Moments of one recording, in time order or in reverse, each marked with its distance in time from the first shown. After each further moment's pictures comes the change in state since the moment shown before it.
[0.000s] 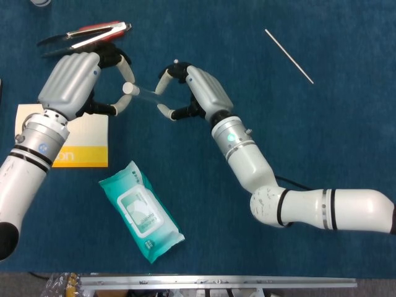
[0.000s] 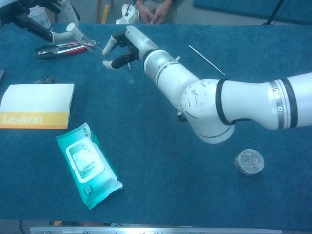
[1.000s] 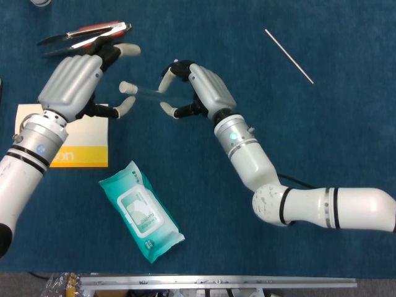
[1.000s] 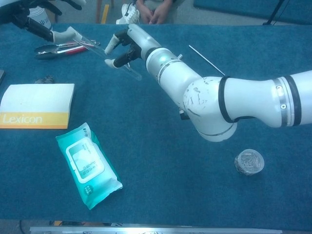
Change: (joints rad) left arm -0.007 0.051 0.006 -0.016 0.022 -0.045 -0.012; right arm 0.001 0.020 -0.006 -0.012 0.017 0.004 -0.020
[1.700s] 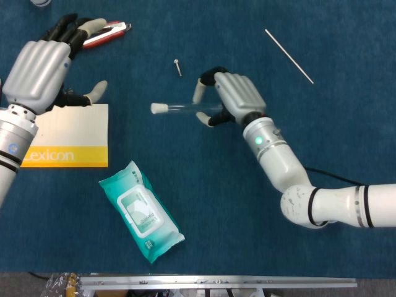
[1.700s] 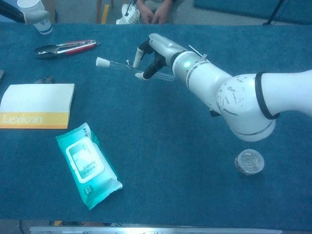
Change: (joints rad) left arm 0.056 0.076 0.014 0.015 0.098 0.100 0.058; right arm -0.028 0.173 -0.154 -0.139 0.084 0.038 -0.212
